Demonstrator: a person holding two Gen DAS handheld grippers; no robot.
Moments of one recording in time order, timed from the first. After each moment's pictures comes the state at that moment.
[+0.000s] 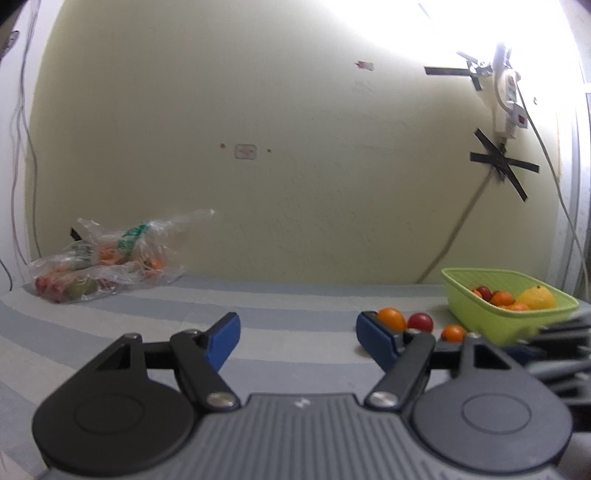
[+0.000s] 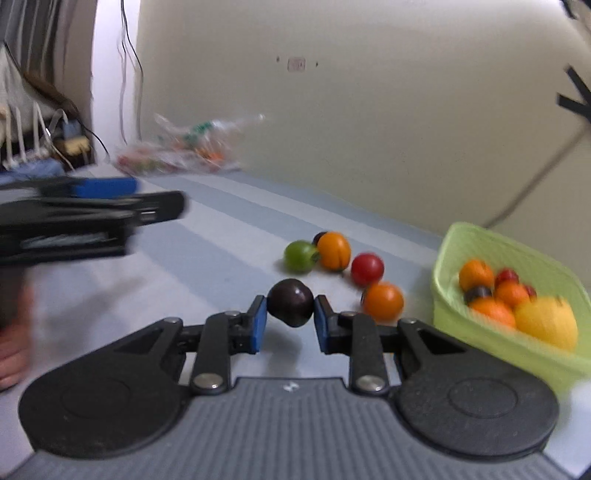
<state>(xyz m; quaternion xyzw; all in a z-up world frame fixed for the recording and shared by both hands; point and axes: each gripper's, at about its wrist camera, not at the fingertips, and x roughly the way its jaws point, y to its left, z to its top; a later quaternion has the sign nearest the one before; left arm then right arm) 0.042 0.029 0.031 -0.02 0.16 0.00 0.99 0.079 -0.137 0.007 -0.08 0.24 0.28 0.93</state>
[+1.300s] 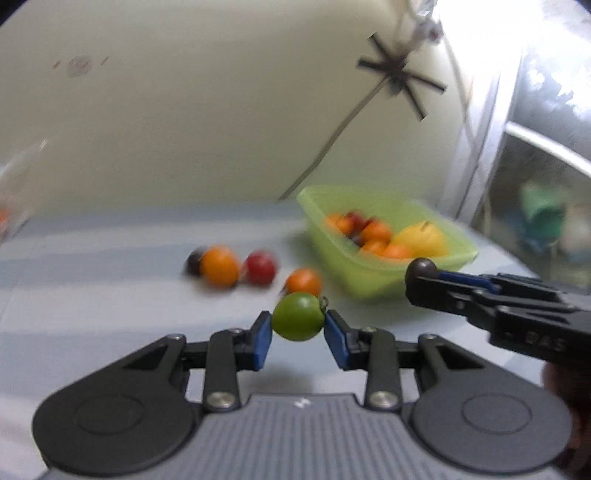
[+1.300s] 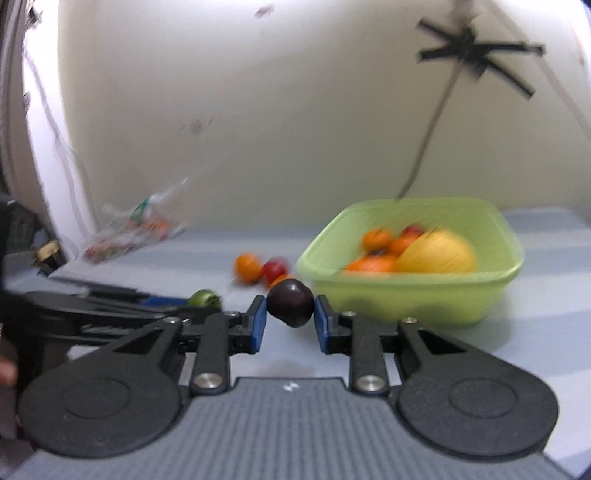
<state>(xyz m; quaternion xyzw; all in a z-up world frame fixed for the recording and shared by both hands) 0.107 -0.040 0.042 -0.03 0.31 -0.20 0.93 0.066 -0.225 0.022 0.08 0.21 0.20 0.95</state>
